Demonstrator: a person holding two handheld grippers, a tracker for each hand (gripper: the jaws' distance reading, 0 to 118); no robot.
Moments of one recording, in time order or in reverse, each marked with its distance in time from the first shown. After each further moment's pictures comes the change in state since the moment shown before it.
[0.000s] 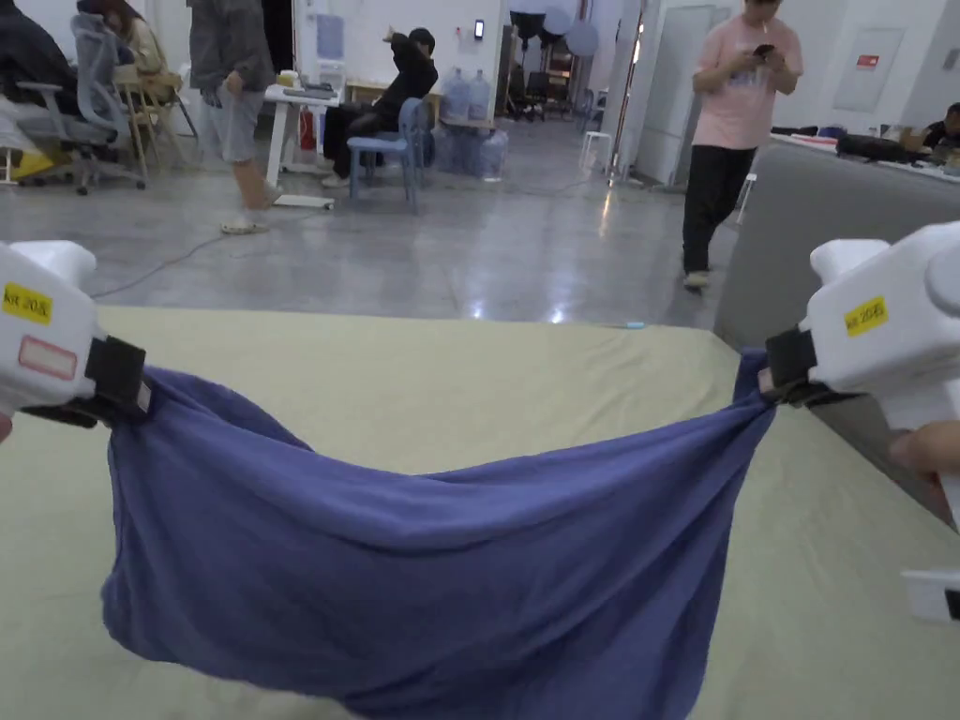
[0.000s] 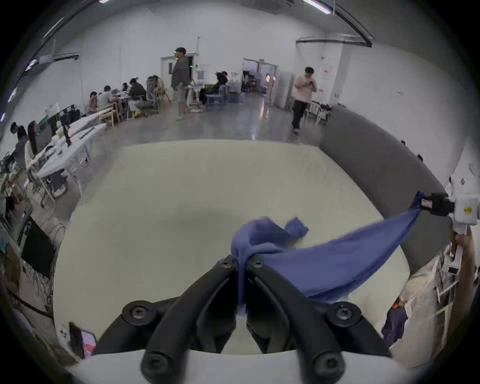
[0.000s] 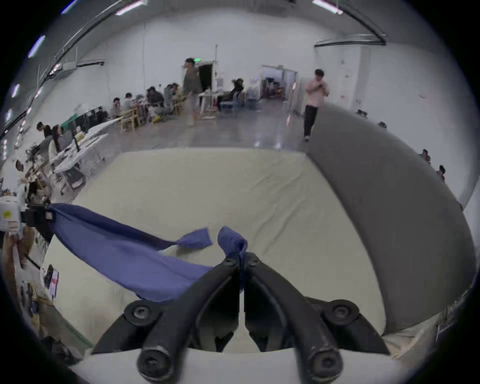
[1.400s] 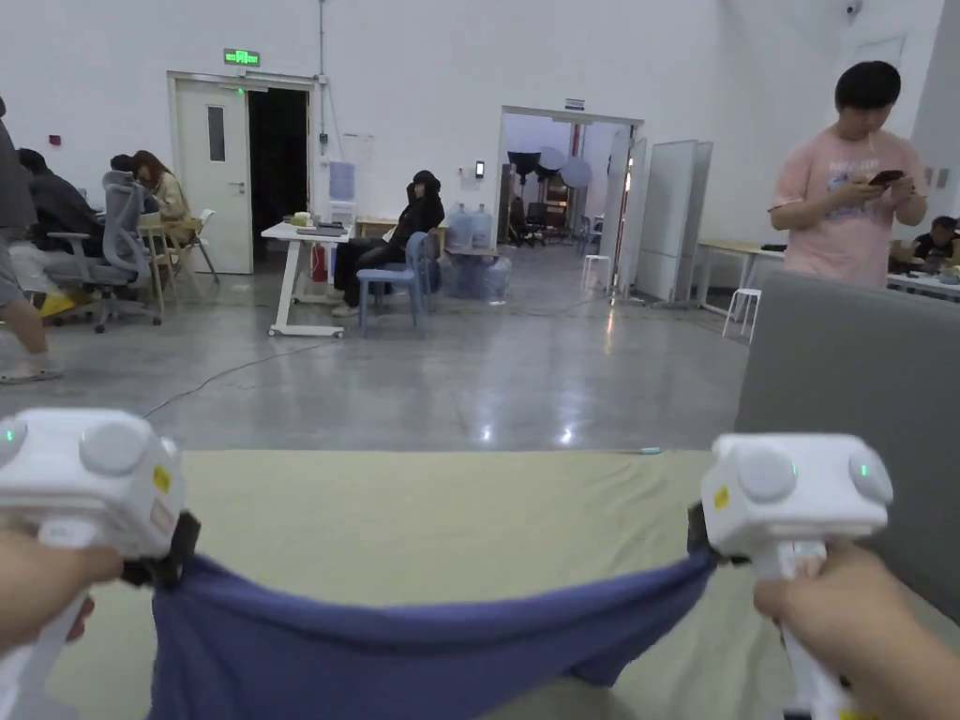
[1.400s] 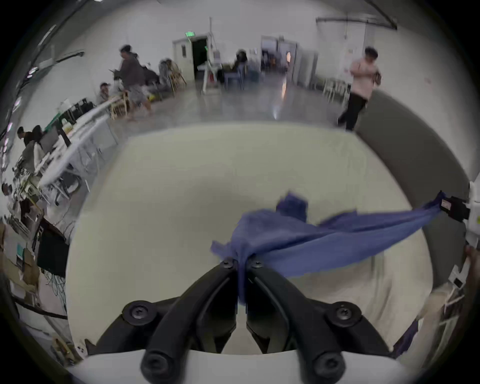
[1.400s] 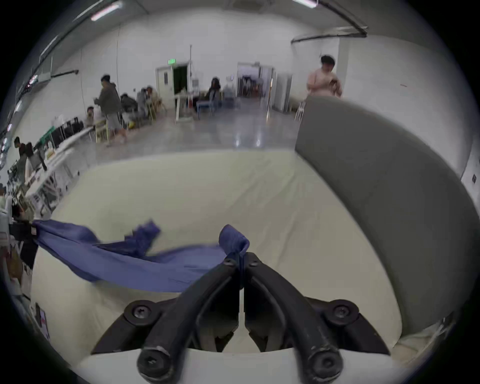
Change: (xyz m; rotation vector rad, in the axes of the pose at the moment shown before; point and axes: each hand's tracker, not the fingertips) left arm -0.013 0.023 -0.194 -0.256 0.128 -0.039; right arm 0.002 -0.011 -0.220 -0.102 -0.064 -0.077
